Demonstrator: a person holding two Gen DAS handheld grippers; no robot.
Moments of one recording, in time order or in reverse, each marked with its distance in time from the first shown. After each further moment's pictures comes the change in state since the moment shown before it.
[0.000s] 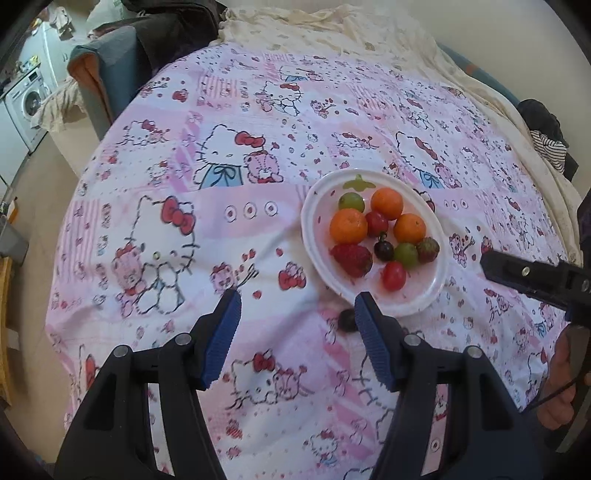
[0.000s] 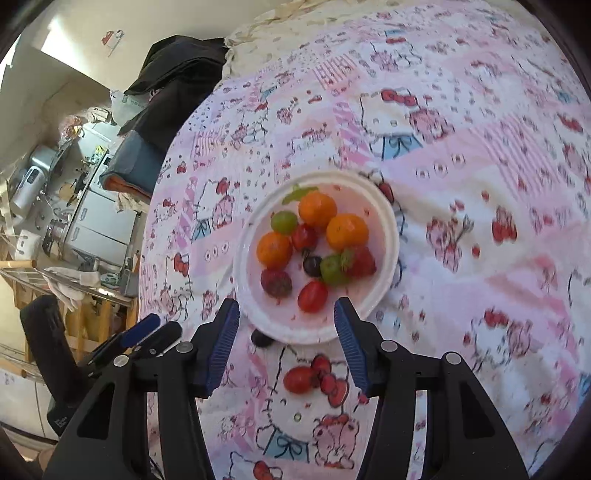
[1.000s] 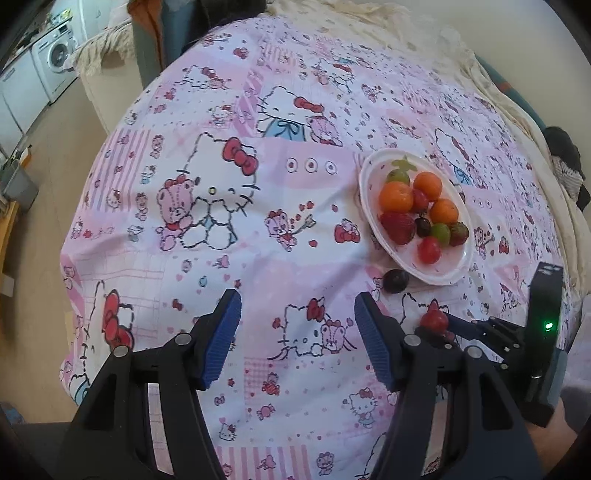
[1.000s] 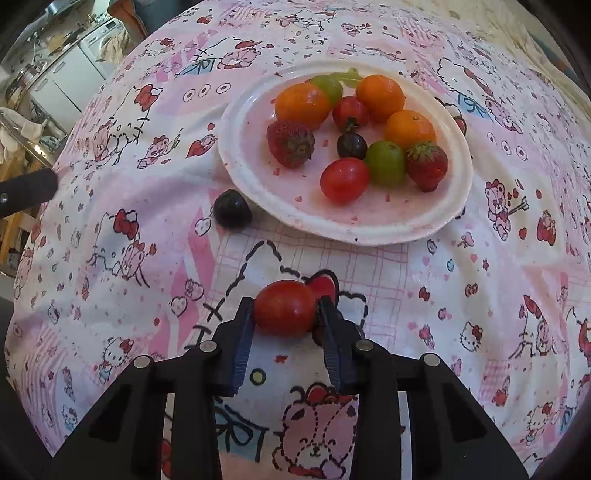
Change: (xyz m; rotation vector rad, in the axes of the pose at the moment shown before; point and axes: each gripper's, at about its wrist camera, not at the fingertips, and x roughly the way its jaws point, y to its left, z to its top) left arm -0.005 0.049 -0.034 -0.143 0.070 0.010; right arm 0.094 0.042 -0.089 -0.432 0.205 -0.321
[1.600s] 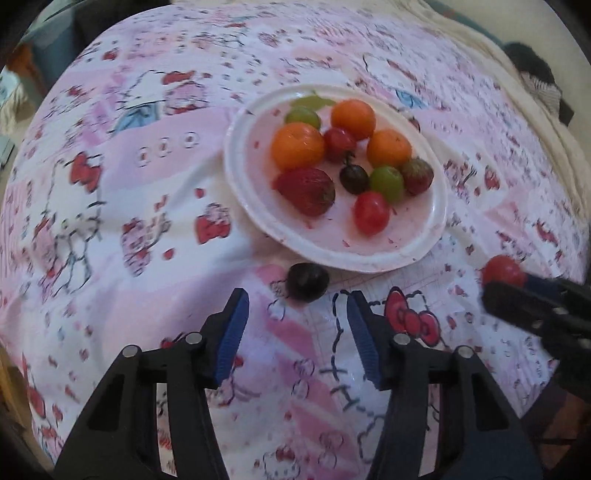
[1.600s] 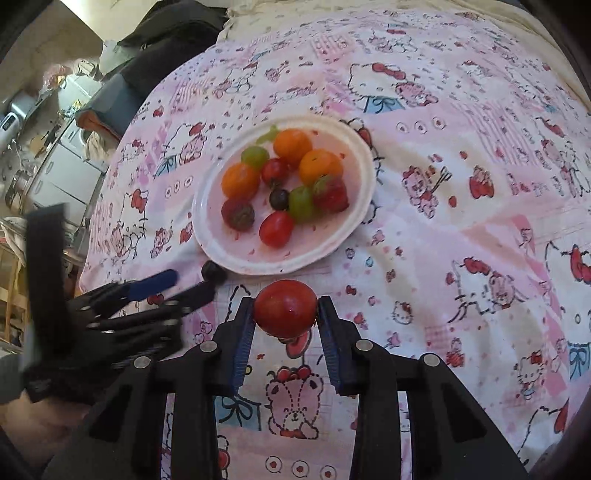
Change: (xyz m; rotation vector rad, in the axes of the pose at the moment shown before) left arm 0.083 -0.100 -0.002 0.265 0.101 -0.033; right arm -0.067 -0.065 -0.007 0.308 -0.140 0.125
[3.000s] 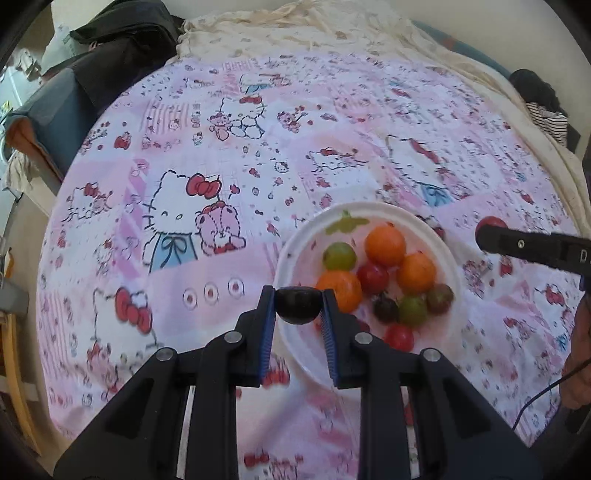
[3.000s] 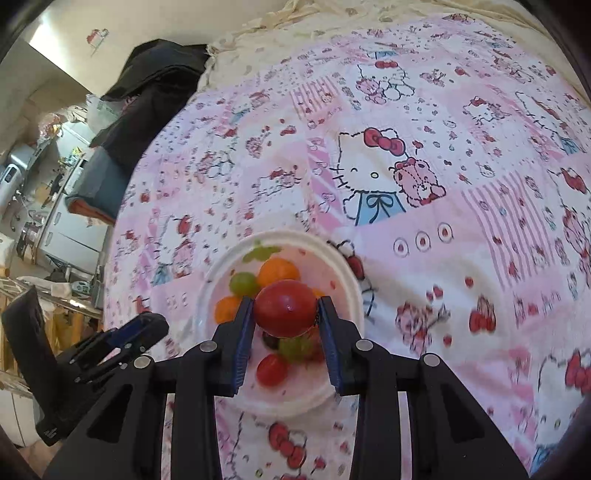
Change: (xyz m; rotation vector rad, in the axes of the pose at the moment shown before) left arm -0.027 0.029 0.097 0.018 -0.145 0.061; right arm 0.015 -0.038 0.129 0.113 -0.066 0.065
